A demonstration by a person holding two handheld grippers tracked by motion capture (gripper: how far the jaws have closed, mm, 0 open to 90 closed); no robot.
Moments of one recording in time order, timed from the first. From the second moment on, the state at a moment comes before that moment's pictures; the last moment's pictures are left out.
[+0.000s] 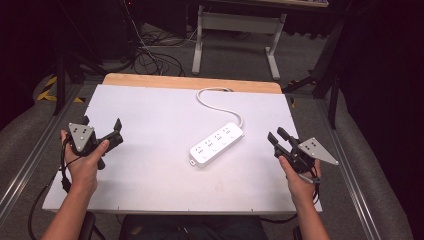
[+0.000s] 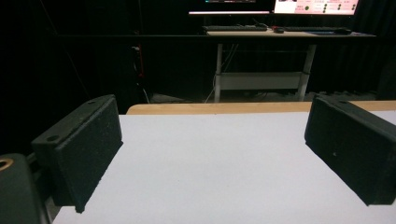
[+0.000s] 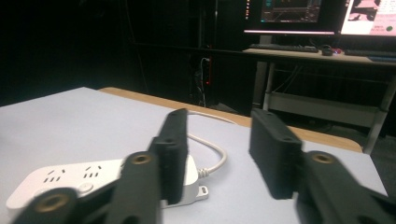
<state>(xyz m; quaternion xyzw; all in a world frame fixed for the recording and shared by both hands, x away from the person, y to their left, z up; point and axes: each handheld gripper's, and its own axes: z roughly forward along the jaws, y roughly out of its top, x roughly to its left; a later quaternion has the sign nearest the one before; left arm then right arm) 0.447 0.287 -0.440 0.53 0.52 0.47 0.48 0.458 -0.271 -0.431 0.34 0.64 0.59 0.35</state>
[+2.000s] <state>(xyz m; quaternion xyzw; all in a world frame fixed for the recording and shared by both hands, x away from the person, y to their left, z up) 0.443 0.287 -0.442 0.54 0.51 0.47 0.48 0.480 -0.222 -0.416 0.31 0.74 0.55 0.24</state>
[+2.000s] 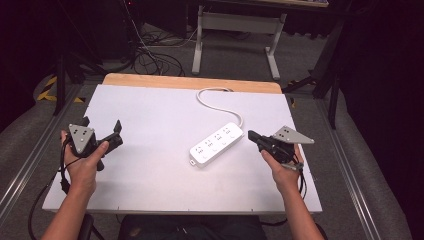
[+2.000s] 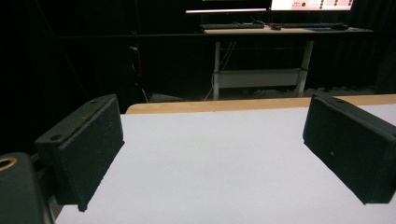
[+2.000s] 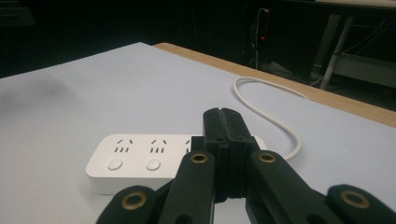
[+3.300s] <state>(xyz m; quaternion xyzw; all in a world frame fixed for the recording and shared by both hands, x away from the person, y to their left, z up) 0.434 0.294 -0.443 0.53 0.52 0.47 0.47 0.510 -0.157 -0.429 0.27 0.79 0.52 0.18</state>
